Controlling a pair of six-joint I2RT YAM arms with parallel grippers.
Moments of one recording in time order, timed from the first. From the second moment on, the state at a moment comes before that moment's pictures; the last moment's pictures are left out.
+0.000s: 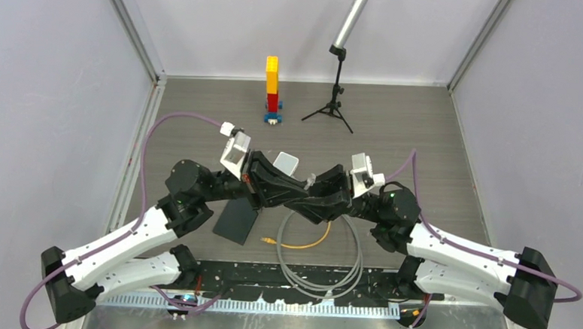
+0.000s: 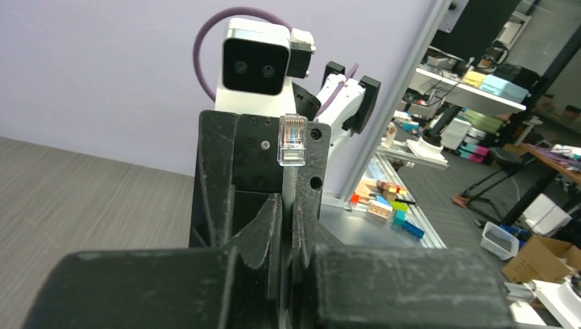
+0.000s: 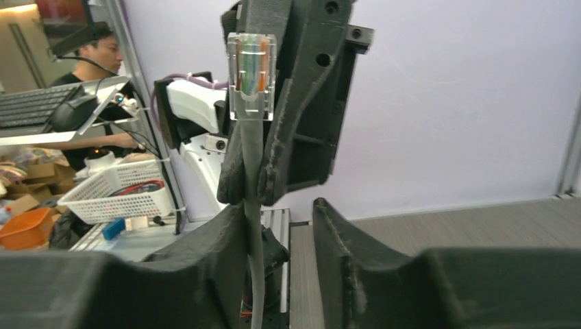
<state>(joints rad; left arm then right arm) -0.91 0.85 0.79 0.48 0.59 -0.55 1.00 0.93 0.54 0.93 -0.43 0.36</state>
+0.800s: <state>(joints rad) -0.91 0.77 0.84 0.29 0.55 -0.39 1.01 0.86 0.82 0.27 -0.29 0.18</state>
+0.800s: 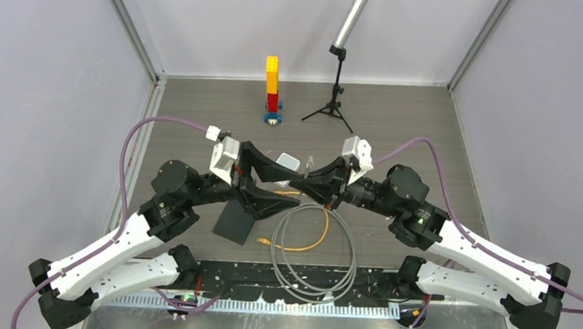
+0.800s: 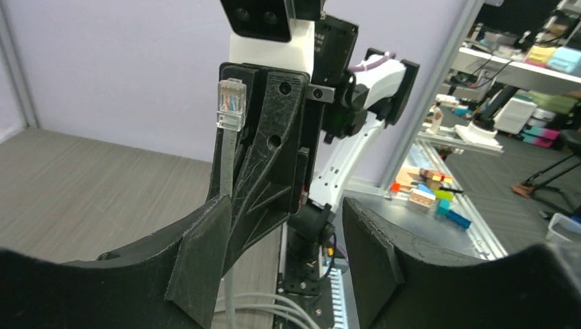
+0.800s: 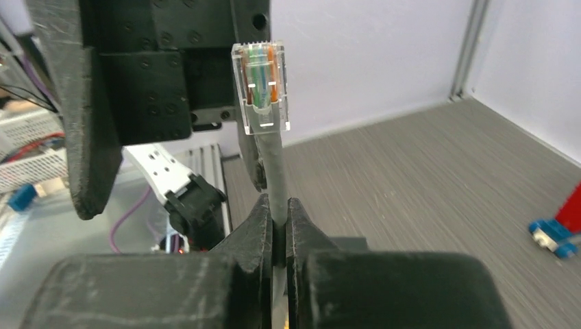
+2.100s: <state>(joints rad) -0.92 0.70 0.89 0.15 0.52 -0.29 1.08 0.76 1.15 -0.23 -0.41 0.08</state>
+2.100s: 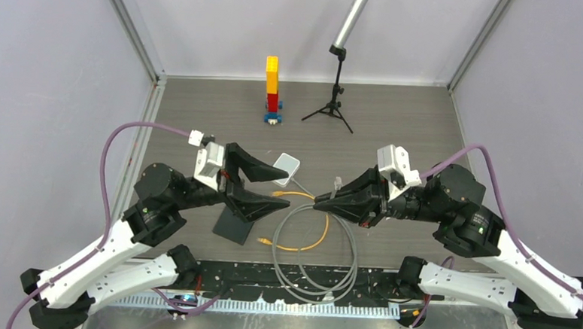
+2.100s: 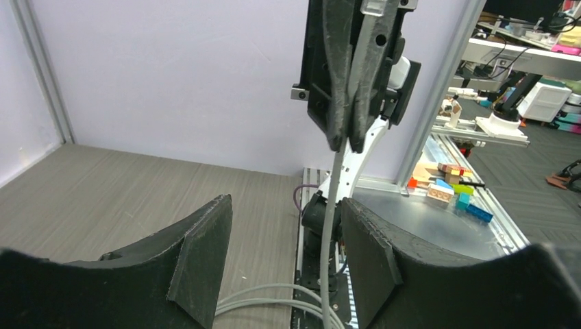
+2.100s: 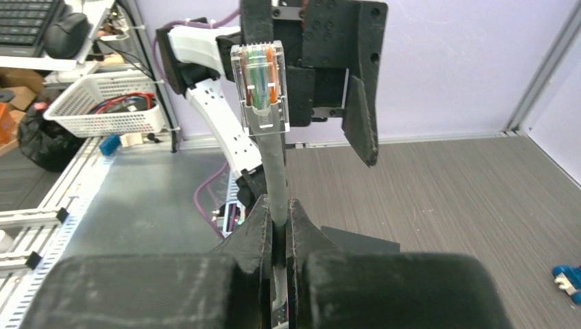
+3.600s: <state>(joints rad) -0.91 0.78 0.95 0.20 0.56 -0.31 1.08 0.98 1.11 -0.13 -0.43 0.16</state>
